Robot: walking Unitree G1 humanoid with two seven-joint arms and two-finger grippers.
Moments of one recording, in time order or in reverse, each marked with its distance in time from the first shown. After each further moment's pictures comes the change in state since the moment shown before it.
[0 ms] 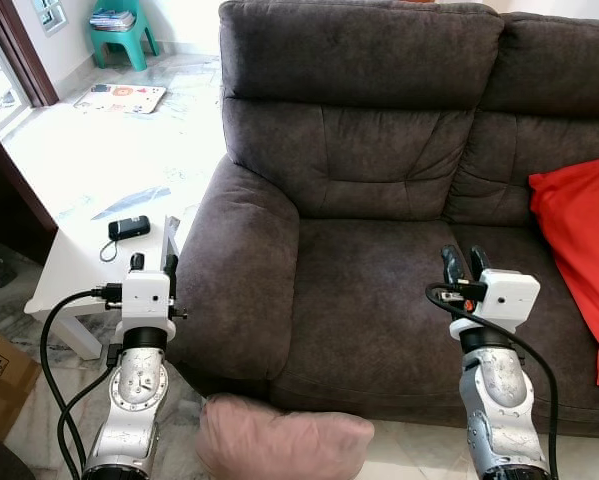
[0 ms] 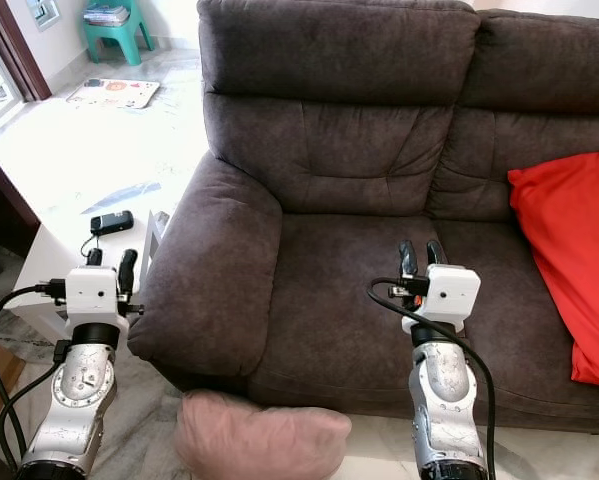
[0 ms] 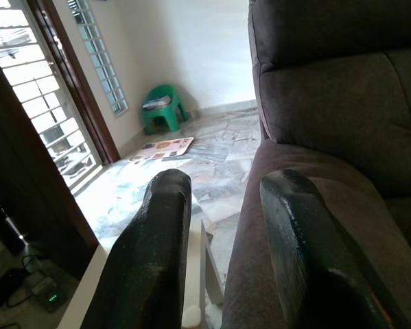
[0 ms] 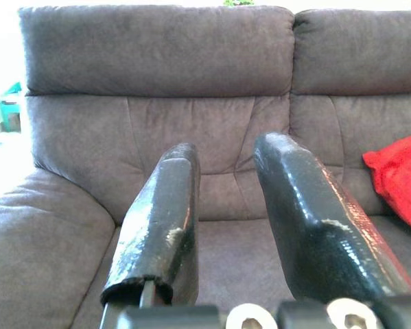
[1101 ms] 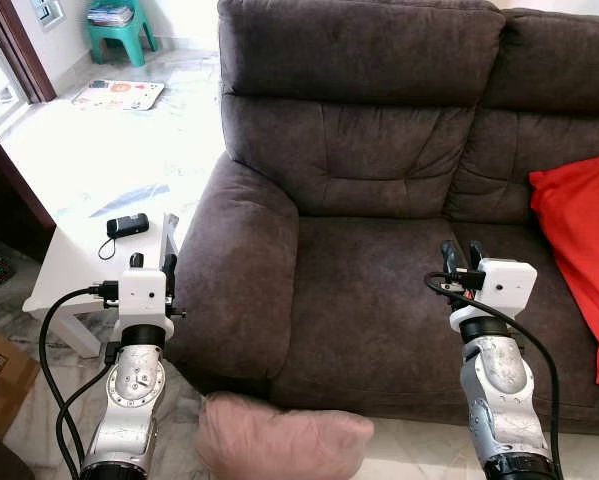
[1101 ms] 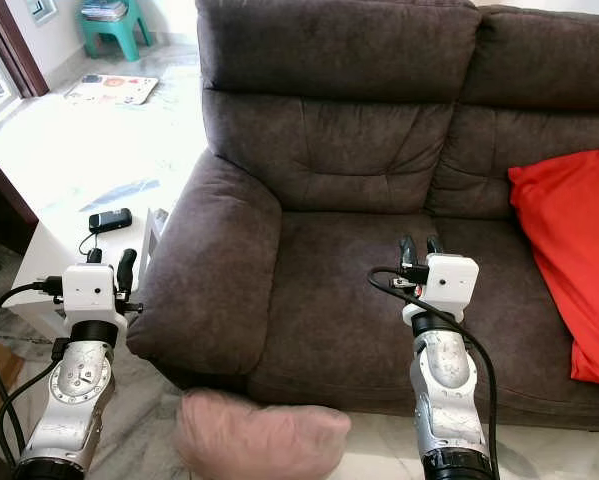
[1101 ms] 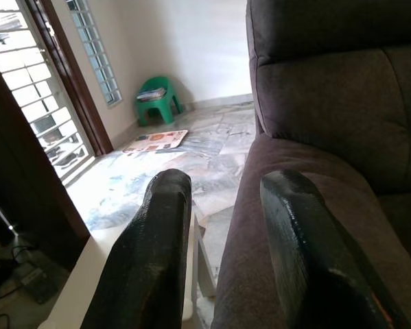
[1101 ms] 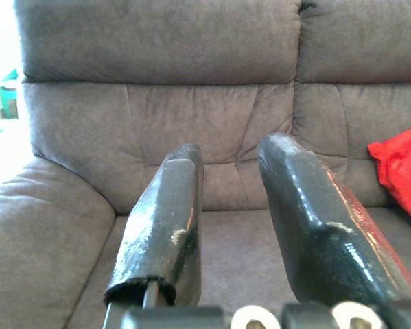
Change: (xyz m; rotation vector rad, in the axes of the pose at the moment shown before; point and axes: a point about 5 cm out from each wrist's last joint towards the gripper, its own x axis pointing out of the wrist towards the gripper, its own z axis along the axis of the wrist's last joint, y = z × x) left arm 0.003 0.002 0.000 -0.027 0.017 -0.006; right arm 0.010 0.000 0.003 0.011 0.034 0.005
